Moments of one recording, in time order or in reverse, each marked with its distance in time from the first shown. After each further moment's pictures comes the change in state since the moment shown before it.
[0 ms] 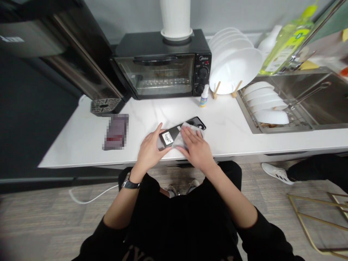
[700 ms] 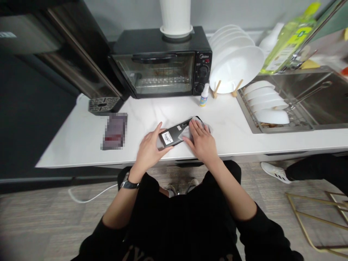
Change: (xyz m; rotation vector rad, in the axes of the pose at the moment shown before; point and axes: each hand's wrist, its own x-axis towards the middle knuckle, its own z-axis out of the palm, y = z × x) left_hand 0.001 0.001 0.001 -0.003 0.002 -0.018; right_hand 0.012 0.025 -0.003 -0.043 0.070 0.130
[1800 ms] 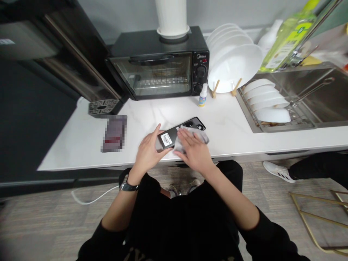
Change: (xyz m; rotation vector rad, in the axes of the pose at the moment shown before) left_hand -0.001 -0.003 -0.001 0.018 -0.012 0.014; right_hand -0.018 -0.028 -0.001 0.064 -0.087 -0.161
